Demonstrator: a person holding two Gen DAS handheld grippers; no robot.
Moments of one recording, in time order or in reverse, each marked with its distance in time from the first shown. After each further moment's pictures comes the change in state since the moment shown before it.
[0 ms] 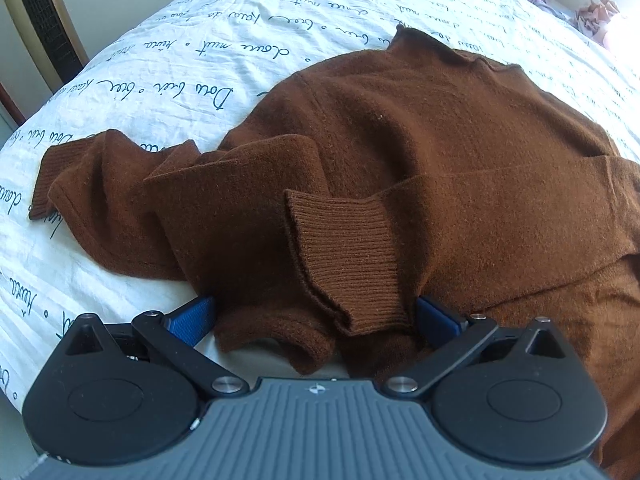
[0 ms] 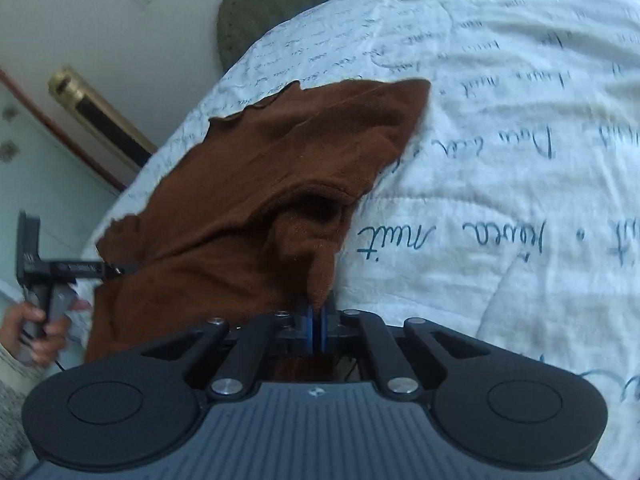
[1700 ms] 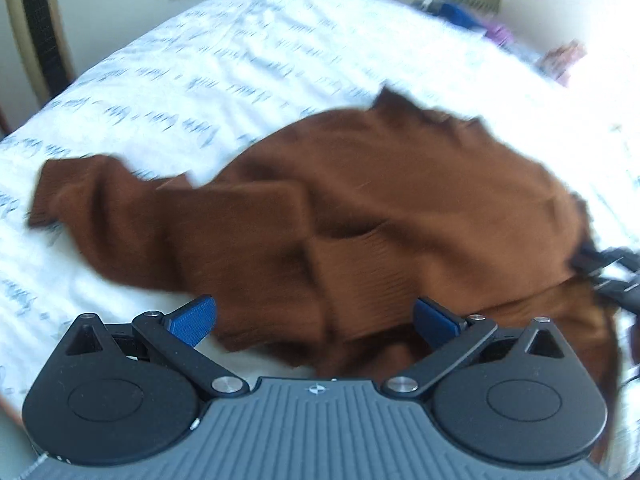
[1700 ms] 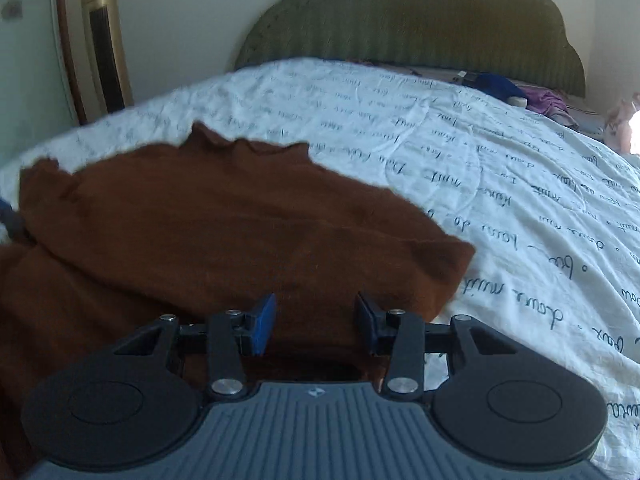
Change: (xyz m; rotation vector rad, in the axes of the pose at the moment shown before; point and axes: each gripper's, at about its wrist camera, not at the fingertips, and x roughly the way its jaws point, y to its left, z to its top) left arm -0.049 0.013 -0.001 -0.071 -0.114 -0.184; right arm 0.075 0.031 0.040 -0.429 -0.049 -0.273
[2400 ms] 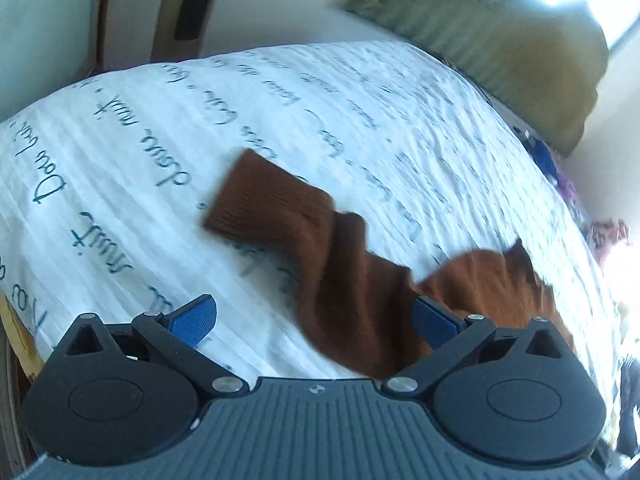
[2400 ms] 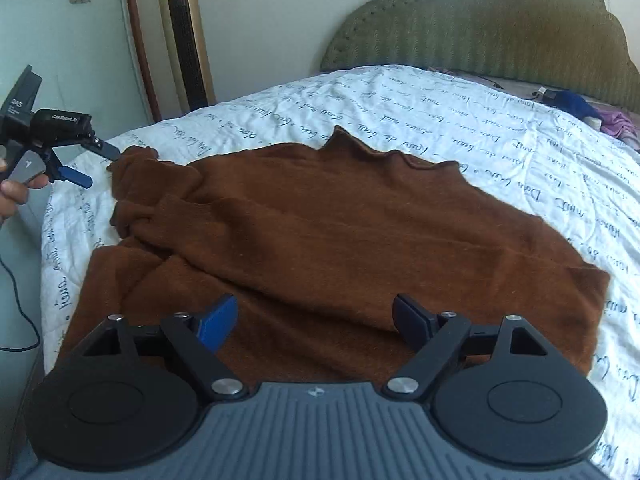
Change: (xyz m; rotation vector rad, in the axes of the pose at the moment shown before) left arm -0.019 0.199 0.014 -0.511 -0.084 -0.020; right arm -0.034 0.110 0.019 -0.002 -0.054 0.250
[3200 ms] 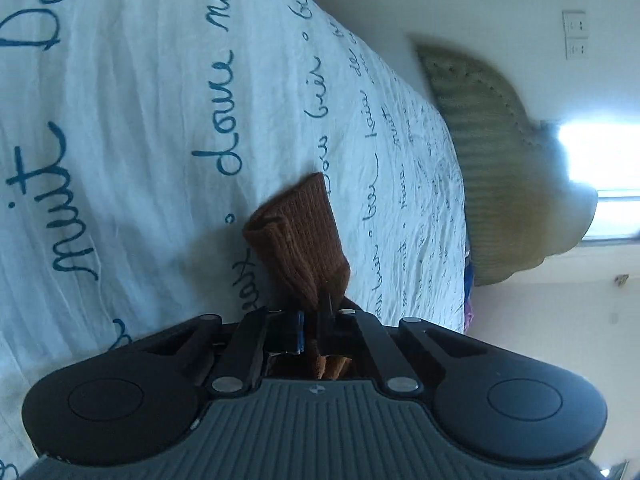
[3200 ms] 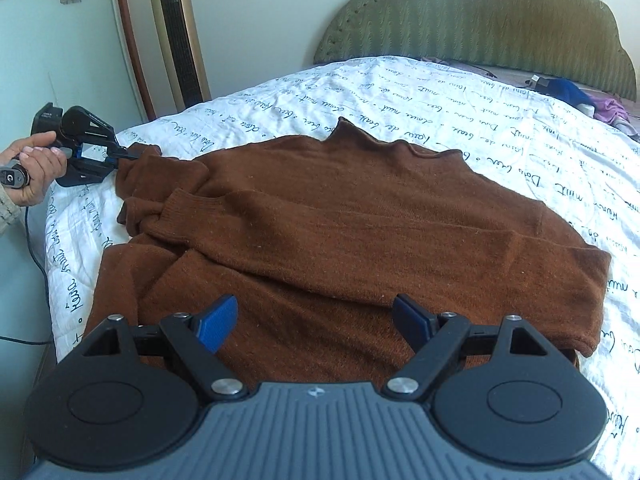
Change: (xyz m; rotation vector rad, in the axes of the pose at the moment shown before) left arm 0.050 0.073 0.017 -0.591 0.018 -0.341; right arm -0.010 0.012 0.000 0.023 0.013 -0.055
